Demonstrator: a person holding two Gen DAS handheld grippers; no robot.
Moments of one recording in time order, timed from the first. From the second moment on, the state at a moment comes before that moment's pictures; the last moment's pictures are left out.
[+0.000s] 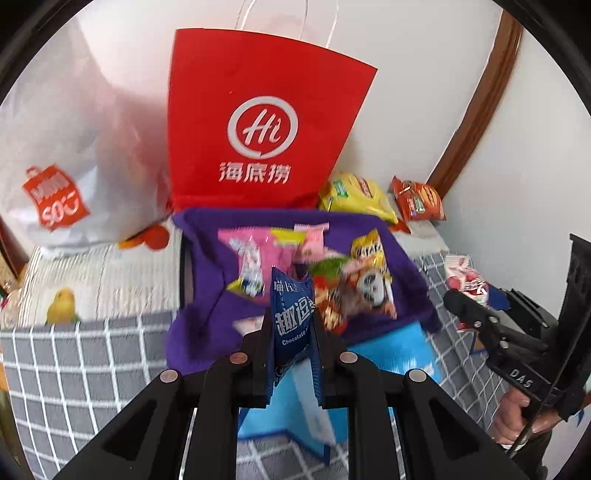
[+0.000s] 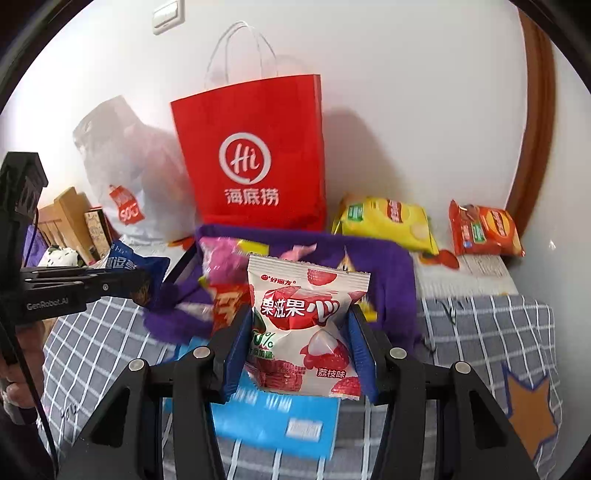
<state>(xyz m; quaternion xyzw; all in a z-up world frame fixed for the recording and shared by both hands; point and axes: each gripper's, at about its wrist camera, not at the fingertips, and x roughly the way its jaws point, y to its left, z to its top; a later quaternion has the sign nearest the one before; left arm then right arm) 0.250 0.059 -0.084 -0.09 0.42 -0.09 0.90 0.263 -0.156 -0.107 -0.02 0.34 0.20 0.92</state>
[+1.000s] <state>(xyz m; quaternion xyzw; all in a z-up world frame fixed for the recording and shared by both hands) 0.357 0.033 -0.136 -0.11 0.47 -0.10 0.87 0.378 -0.113 -0.159 -0.06 0.41 0.22 0.88</state>
